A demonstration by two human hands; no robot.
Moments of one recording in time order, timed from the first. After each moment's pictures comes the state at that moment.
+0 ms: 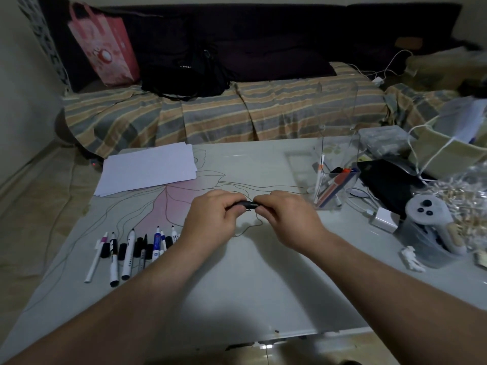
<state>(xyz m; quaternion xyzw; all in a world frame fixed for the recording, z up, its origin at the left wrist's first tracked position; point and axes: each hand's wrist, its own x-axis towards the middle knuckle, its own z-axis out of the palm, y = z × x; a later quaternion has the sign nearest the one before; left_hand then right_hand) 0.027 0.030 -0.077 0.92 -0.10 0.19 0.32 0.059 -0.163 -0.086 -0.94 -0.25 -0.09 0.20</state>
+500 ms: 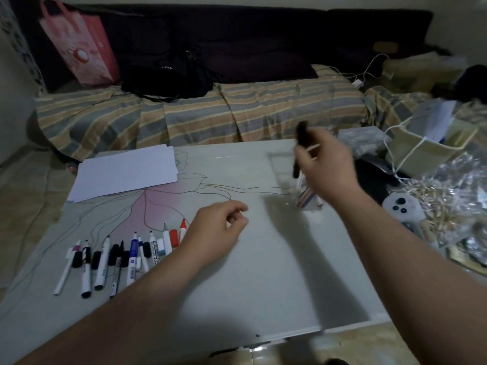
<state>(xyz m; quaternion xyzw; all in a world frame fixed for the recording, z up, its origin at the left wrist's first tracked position) 0.030 -0.007 -0.092 0.92 -0.08 0.08 0.38 0.095 -0.238 -0.009 -0.90 -0.06 -0.22 0.36</state>
